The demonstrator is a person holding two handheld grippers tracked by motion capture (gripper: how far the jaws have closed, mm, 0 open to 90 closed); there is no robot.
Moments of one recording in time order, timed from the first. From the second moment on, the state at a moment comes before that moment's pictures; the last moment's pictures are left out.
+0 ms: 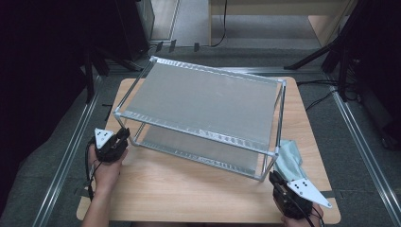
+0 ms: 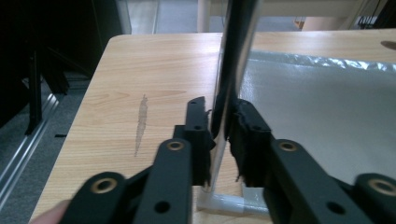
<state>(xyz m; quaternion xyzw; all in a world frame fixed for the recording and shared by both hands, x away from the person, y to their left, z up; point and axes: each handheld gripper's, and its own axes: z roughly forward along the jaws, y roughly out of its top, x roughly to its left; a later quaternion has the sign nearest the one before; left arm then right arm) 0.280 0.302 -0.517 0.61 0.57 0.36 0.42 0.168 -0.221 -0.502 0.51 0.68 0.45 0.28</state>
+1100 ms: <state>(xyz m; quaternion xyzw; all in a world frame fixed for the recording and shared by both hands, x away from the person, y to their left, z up) 0.141 0.308 -0.524 0.63 0.54 0.33 0.45 0.257 -0.204 -0.498 0.56 0.65 0.41 0.30</state>
